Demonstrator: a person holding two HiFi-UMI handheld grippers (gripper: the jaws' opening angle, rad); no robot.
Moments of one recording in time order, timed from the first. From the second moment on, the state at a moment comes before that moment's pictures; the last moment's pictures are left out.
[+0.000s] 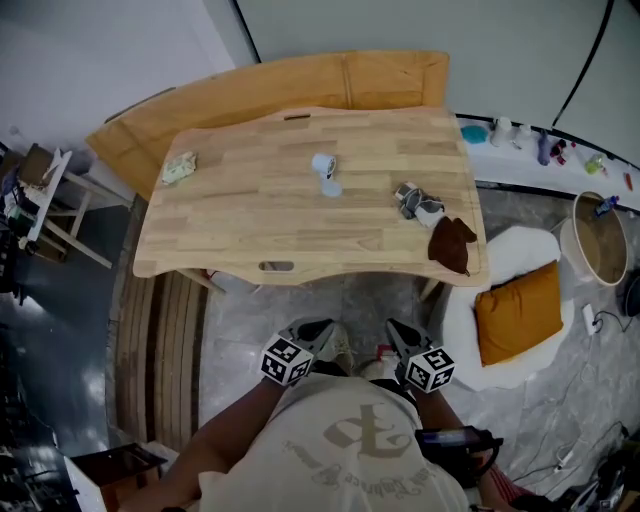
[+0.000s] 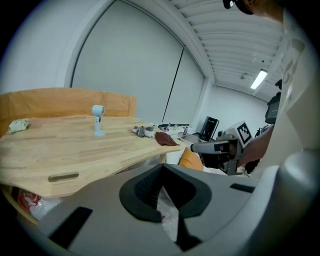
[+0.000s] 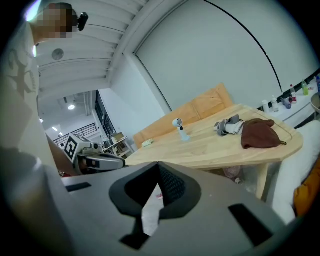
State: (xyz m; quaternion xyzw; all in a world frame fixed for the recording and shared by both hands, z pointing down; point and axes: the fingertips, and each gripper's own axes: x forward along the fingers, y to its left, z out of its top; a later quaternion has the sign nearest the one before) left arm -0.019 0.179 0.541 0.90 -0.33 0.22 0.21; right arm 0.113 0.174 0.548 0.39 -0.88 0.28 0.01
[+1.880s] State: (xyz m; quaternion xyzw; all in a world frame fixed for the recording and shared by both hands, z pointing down) left arm -0.056 -0.069 0.547 0.87 -0.38 0.16 0.26; right arm 0.069 -0.076 0.530 0.33 -0.91 0.26 0.06
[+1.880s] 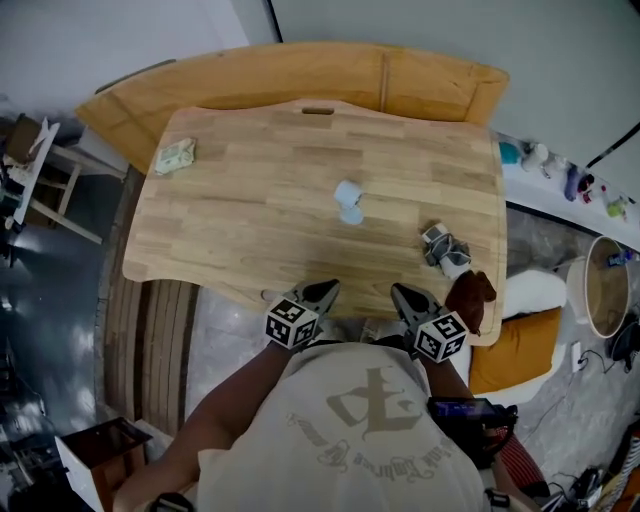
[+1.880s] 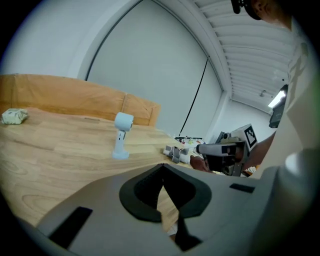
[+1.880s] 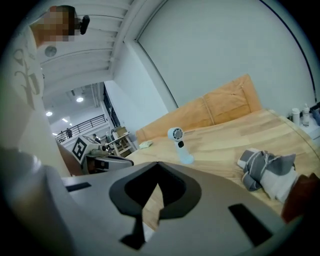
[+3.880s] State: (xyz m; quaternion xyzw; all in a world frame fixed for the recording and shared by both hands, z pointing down) left arm -0.064 -0.225 0.610 0.80 -0.52 0.19 0.25; right arm 0.077 -0.186 0.576 0.27 -0.91 0.31 0.10
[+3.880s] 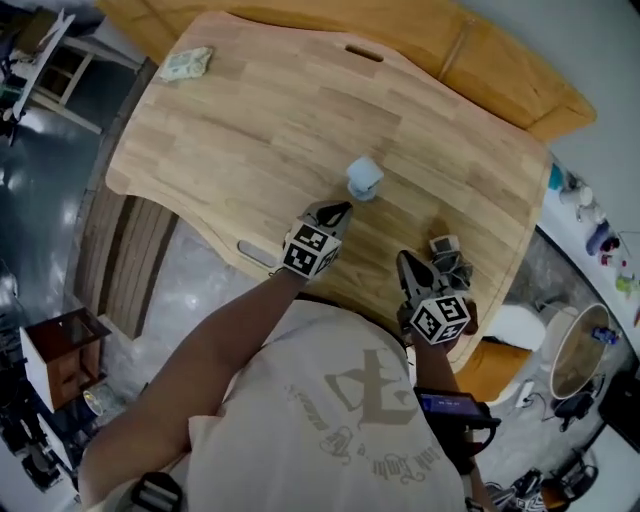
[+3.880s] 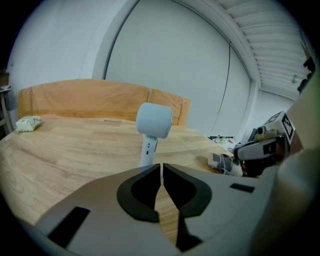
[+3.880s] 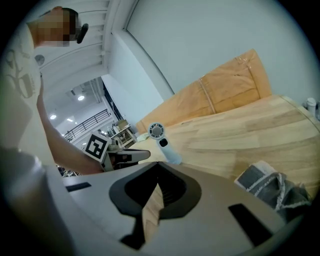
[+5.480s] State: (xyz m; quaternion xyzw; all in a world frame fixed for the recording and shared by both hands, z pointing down) left arm -0.062 -0.294 0.661 0.81 -0.51 0.22 0.21; right arm 0.066 -0.195 0.596 0.26 -0.89 0.32 0.18
